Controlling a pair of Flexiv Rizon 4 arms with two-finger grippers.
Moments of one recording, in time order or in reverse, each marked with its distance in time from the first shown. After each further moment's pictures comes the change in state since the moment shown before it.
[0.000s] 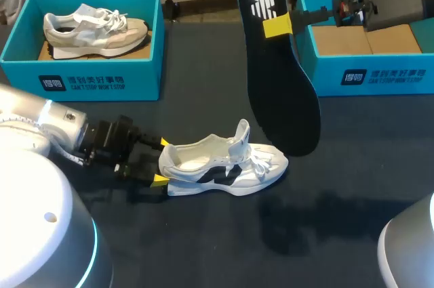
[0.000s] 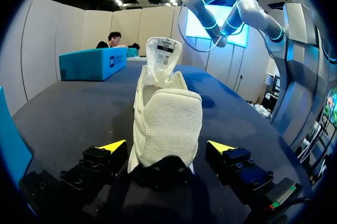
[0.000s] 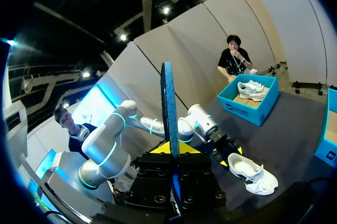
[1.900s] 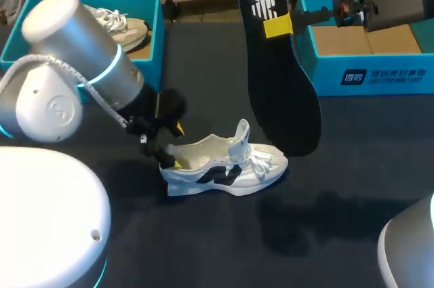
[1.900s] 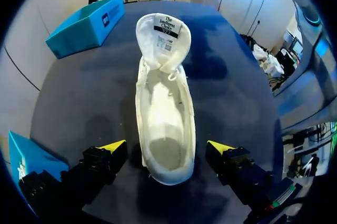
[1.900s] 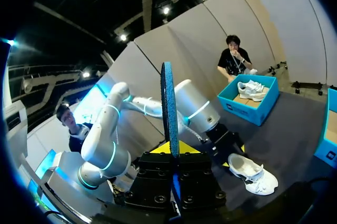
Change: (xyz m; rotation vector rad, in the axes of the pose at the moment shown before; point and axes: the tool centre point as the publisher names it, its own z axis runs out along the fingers) left arm 0.002 -0.059 -0.006 -0.655 -0.108 0.025; right arm 0.000 0.000 -0.001 0.000 0.000 0.000
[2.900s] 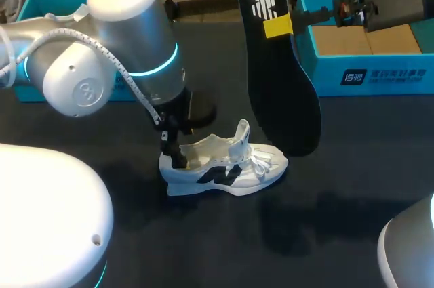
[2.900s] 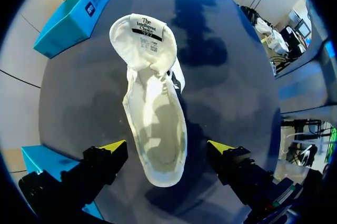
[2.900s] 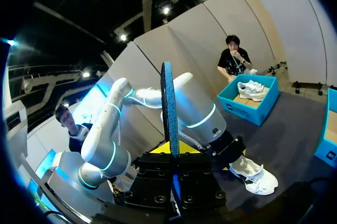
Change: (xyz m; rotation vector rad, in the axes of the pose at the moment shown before) left arm 0.011 -0.022 -0.010 -0.261 -0.039 0.066; right arm 0.000 0.000 0.000 0.000 0.000 0.000
